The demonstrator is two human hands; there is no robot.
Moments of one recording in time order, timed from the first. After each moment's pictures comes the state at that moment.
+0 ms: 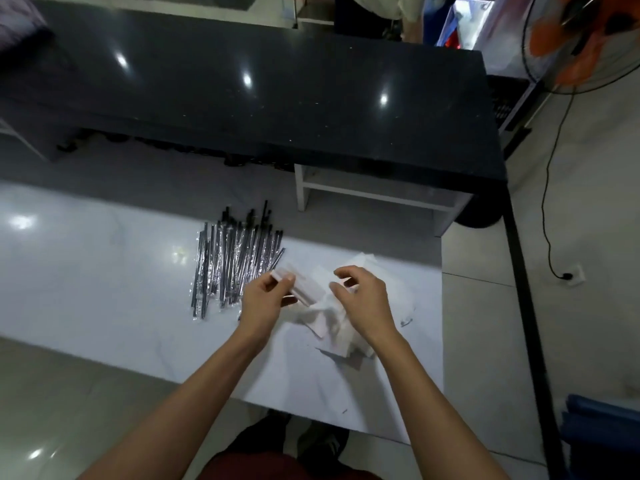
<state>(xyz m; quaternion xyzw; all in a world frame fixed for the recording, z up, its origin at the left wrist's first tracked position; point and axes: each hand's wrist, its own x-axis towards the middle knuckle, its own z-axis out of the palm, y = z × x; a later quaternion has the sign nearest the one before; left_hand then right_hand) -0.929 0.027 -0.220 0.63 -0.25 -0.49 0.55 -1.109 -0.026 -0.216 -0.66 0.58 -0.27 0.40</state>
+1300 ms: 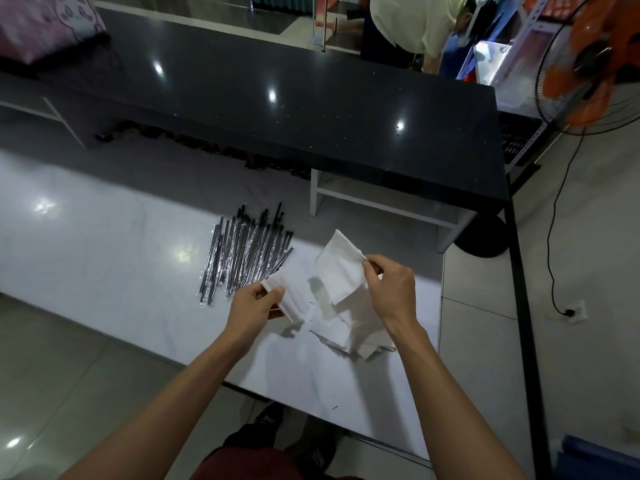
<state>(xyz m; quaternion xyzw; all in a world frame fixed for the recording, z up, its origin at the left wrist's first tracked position) -0.913 0.065 -0.222 0.67 -0.22 -0.48 0.53 -1.133 -0.043 -0.184 -0.71 0.57 -0.33 0.26</state>
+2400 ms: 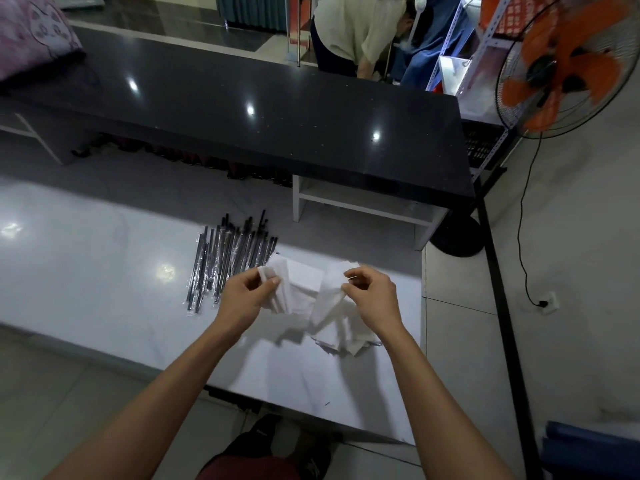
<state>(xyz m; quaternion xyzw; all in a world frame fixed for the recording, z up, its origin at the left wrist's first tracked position) -0.911 0.054 -0.197 0.66 -0.36 -0.41 0.51 -1.145 -0.020 -0.187 -0.61 0.59 -0.31 0.42</state>
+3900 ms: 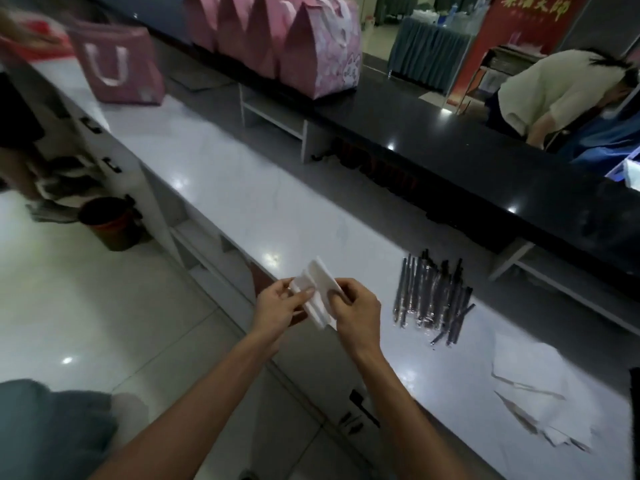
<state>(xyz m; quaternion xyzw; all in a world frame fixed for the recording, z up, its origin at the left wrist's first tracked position) -0.645 0.280 -0.175 0.59 -0.09 -0.42 0.69 -0.764 0.198 -0.149 -0.74 0.38 -0.30 0.46</state>
